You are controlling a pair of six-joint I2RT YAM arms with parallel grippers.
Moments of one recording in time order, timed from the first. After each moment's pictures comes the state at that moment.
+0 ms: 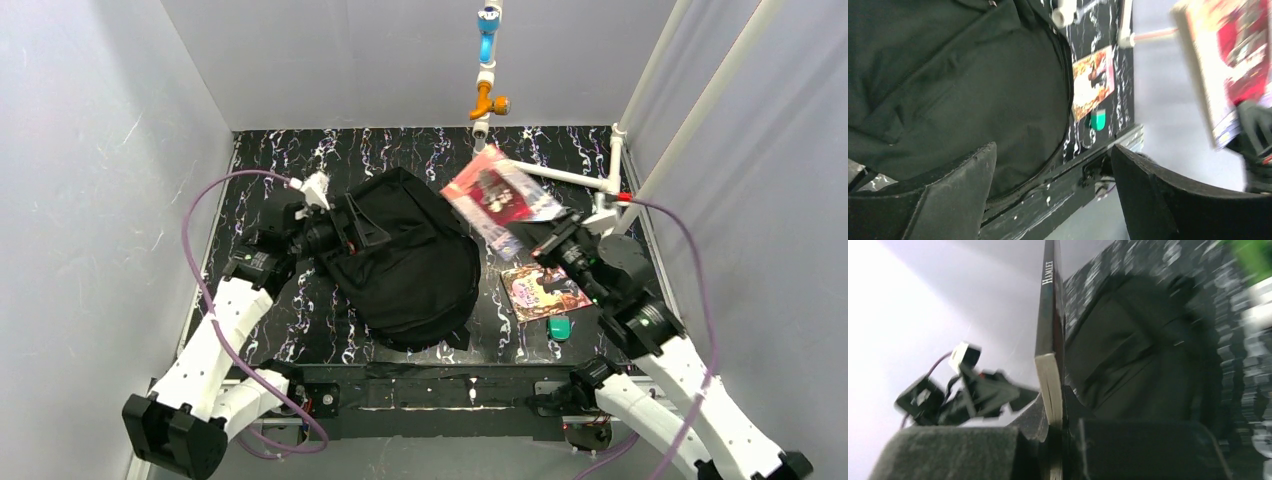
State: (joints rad) left arm -0.29 0.98 0.97 -0.54 0.46 -0.74; right arm 0.58 0.65 0.71 -0.13 -0.06 1.10
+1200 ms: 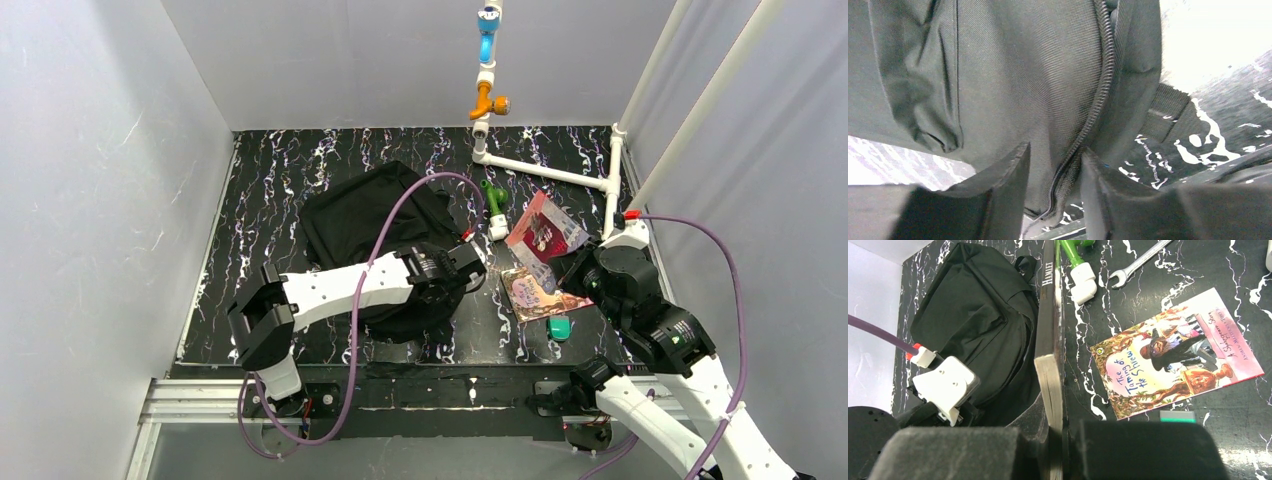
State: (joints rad) left arm -1.13 1.68 1.34 -0.92 -0.46 -0.17; right arm 0.58 0.54 0.87 -0.80 0.30 0.74
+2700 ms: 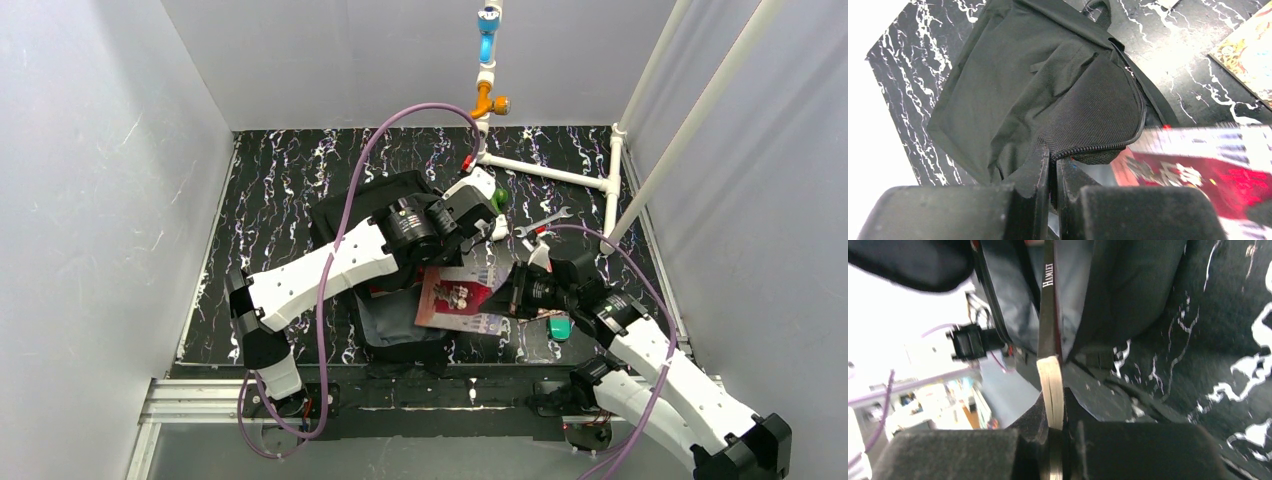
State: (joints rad) left arm -1.12 1.69 1.84 -1.11 -0.72 -0.20; right arm 0.58 0.73 0.60 -0.54 -0.53 0.83
